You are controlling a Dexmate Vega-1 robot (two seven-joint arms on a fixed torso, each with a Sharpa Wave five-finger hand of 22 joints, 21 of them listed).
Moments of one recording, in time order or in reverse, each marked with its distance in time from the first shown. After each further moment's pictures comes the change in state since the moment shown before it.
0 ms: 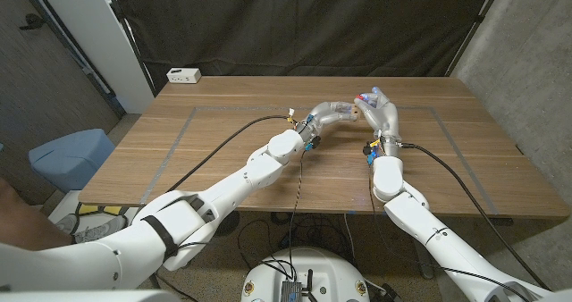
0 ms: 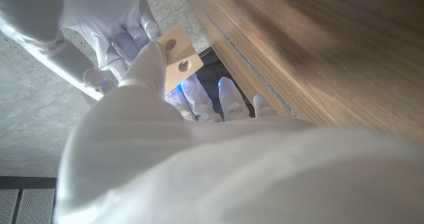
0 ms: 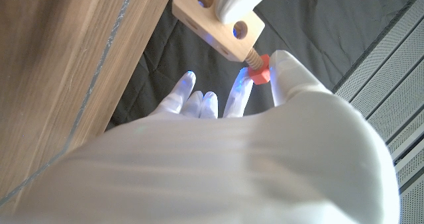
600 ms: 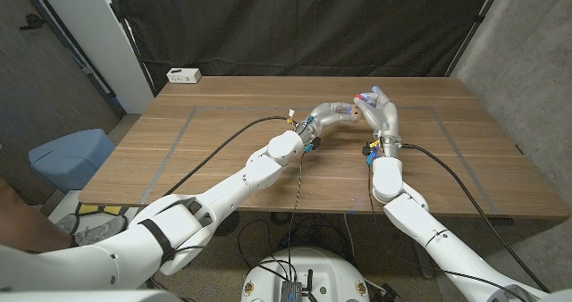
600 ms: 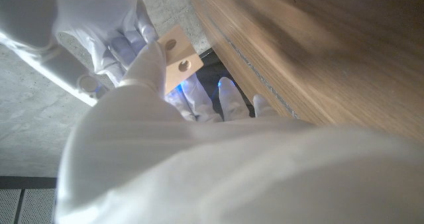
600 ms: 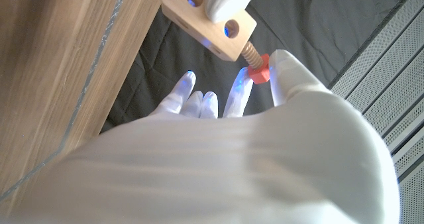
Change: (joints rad) left arm 0.019 0.017 0.000 -0.043 0.003 0.016 0.005; left_hand 0.000 0.000 0.000 0.000 -0.001 0.000 0.000 0.000 0.000 0.000 0.004 -0.001 0.000 0.000 0.000 0.000 0.000 0.000 0.000 0.000 0.000; right arm -0.015 0.001 0.001 -0.022 -0.012 0.007 -0.010; right_hand 0.000 0.000 0.000 0.000 0.000 0.000 0.000 0.007 -0.003 0.000 0.000 0.000 0.000 0.000 0.000 0.000 0.000 0.000 0.000 0.000 0.000
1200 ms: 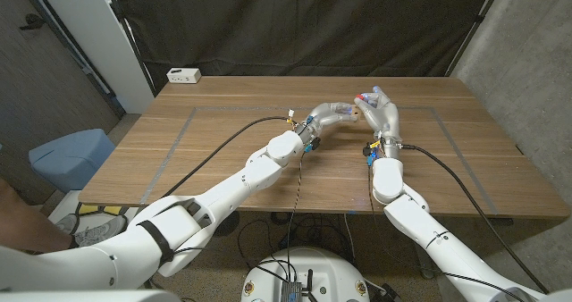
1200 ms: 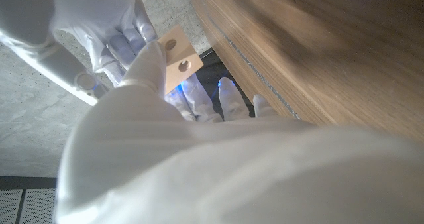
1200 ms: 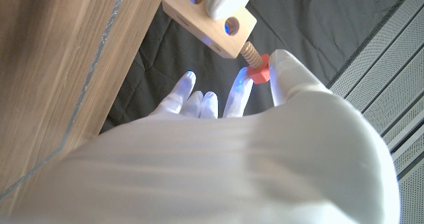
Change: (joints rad) left arm 0.004 0.004 -0.001 -0.012 0.002 0.005 0.003; left_hand 0.000 0.000 0.000 0.000 0.001 0.000 0.000 -0.004 0.000 0.002 -0.002 -0.003 -0.001 0.000 0.000 0.000 0.000 0.000 0.000 0.000 0.000; right arm -0.010 0.001 0.005 -0.010 -0.003 0.000 -0.003; right_hand 0.000 0.000 0.000 0.000 0.007 0.000 0.000 0.004 -0.002 0.000 0.000 0.000 0.000 0.000 0.000 0.000 0.000 0.000 0.000 0.000 0.000
